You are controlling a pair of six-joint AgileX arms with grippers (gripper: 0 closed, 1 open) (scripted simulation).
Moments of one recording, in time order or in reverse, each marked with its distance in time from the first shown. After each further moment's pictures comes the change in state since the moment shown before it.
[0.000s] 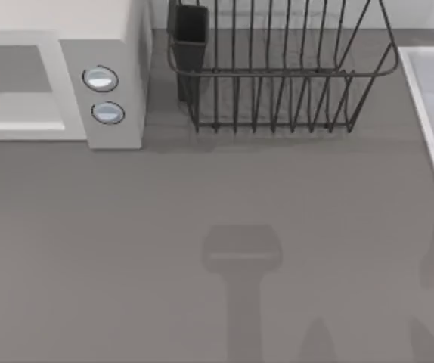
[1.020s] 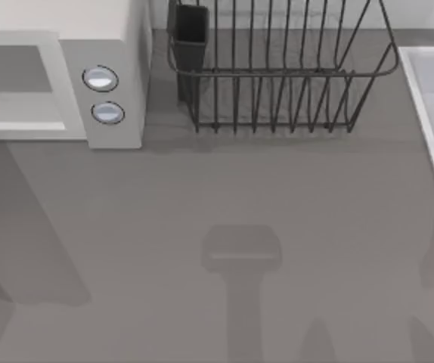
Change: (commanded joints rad) left arm -0.177 -0.314 -0.386 0.186 -0.084 -0.191; right arm 0.000 0.000 0.000 0.000 0.000 0.000
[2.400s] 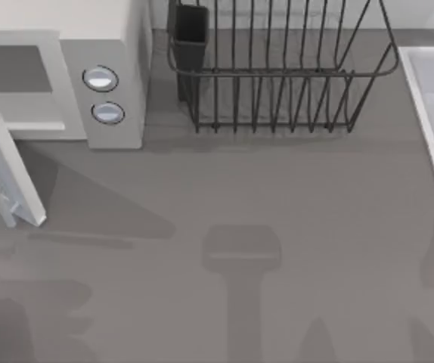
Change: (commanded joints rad) left arm -0.456 -0.365 -0.319 0.108 -0.281 -0.413; right arm 0.000 0.000 0.000 0.000 0.000 0.000
